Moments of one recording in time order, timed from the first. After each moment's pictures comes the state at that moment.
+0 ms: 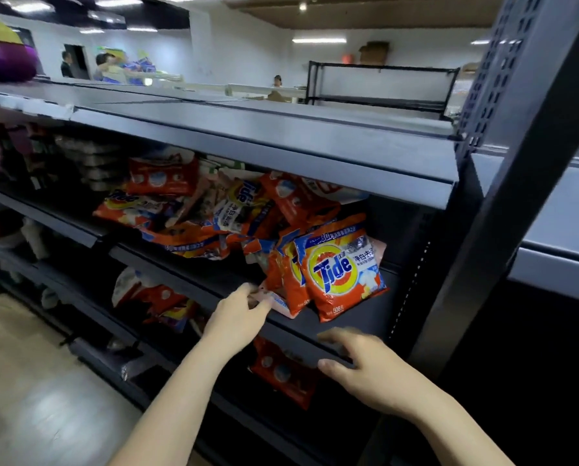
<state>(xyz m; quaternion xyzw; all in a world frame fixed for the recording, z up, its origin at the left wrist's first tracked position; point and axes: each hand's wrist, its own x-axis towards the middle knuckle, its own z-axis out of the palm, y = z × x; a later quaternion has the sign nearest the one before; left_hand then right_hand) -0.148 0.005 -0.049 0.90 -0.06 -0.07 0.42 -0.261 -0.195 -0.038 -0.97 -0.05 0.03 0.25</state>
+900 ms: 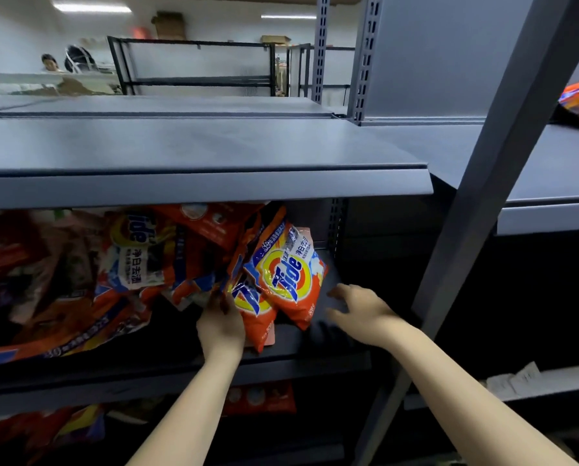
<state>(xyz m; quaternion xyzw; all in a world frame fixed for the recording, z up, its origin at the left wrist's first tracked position) -0.037 -0.034 -0.080 0.84 -0.11 -0.06 0.53 -0.199 -0.182 -0.035 -0.91 0.33 -0.05 0.24</state>
